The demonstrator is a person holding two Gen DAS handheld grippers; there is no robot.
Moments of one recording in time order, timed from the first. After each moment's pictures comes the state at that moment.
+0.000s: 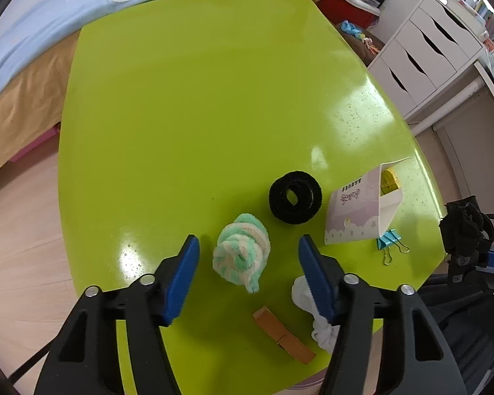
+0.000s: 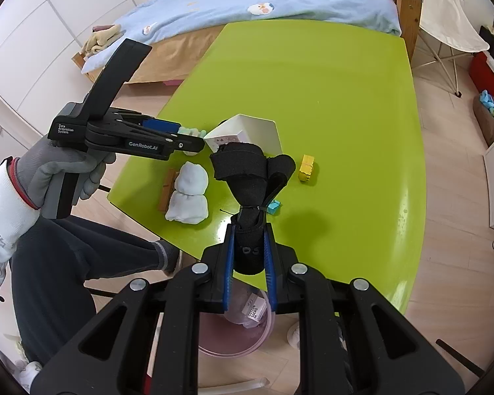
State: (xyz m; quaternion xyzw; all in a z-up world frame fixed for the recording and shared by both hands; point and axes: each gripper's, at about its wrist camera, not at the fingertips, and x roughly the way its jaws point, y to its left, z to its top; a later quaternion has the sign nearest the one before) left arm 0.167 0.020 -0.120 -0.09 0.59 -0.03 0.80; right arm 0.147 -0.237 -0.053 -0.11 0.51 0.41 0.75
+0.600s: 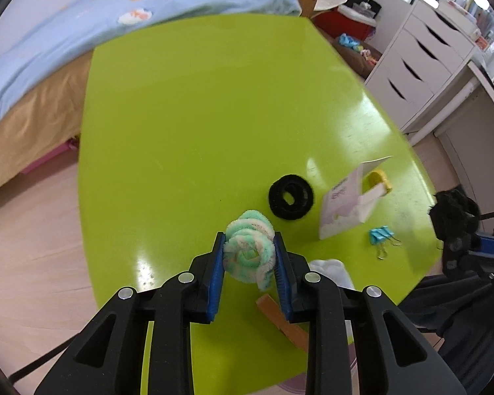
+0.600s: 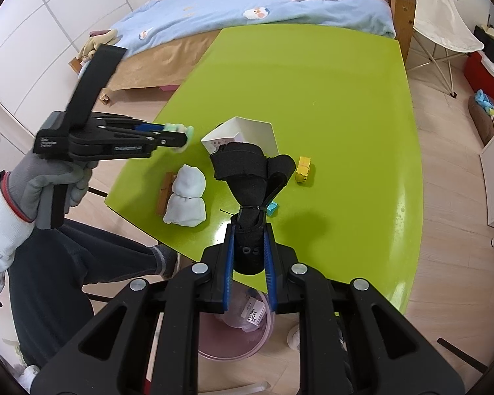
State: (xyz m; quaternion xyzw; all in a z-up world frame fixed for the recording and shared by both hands) left arm 0.143 0.020 -0.091 -0.06 0.55 -0.02 0.83; right arm 0.138 -0.242 -0.049 -0.10 0.50 0.41 0.76
